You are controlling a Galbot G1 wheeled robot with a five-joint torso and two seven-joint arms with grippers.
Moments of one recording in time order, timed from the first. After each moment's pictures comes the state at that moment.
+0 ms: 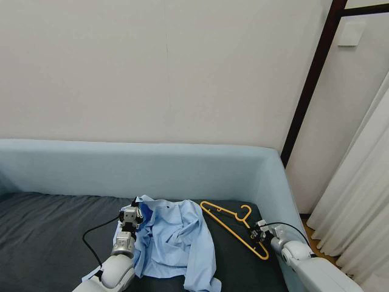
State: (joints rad) left arm 0.92 -0.98 0.04 -1.46 -0.37 -0.25 -0.53; right arm -0.54 1.05 -0.19 0.82 0.66 -0.01 -0.21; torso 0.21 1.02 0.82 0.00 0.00
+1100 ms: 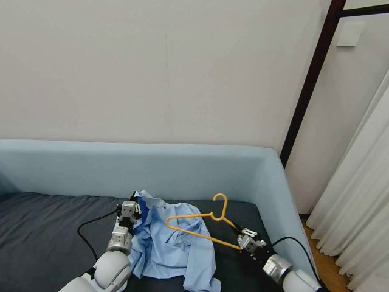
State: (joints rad) left arm 0.97 -0.83 0.06 -1.72 -0.45 -0.10 -0.60; right arm -0.94 0.92 -0.16 1.51 -0.18 0.23 0.08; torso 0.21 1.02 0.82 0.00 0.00
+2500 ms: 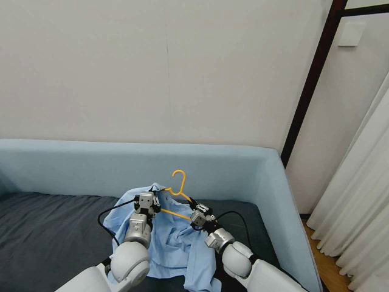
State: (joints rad) left arm 0.77 -0.87 0.27 -1.87 -0.61 0.10 -0.74; right arm -0.64 1.17 -0.40 1.36 -0.22 0.09 0.25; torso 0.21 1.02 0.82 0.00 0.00
